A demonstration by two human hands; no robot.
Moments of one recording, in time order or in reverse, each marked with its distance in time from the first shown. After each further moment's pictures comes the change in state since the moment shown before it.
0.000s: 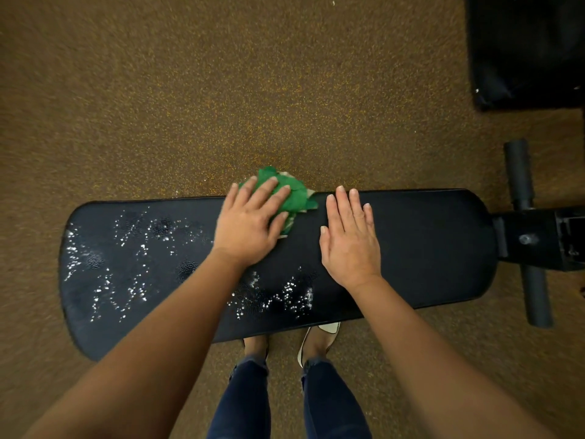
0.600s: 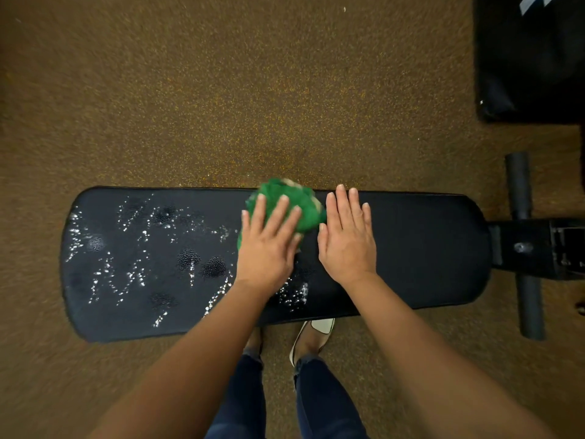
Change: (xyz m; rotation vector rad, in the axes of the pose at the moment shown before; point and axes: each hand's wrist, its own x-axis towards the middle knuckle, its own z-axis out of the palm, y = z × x) left_hand -0.039 0.053 0.020 -0.122 0.095 -0.109; right_hand 0.000 0.000 0.000 -0.008 -0.011 -0.008
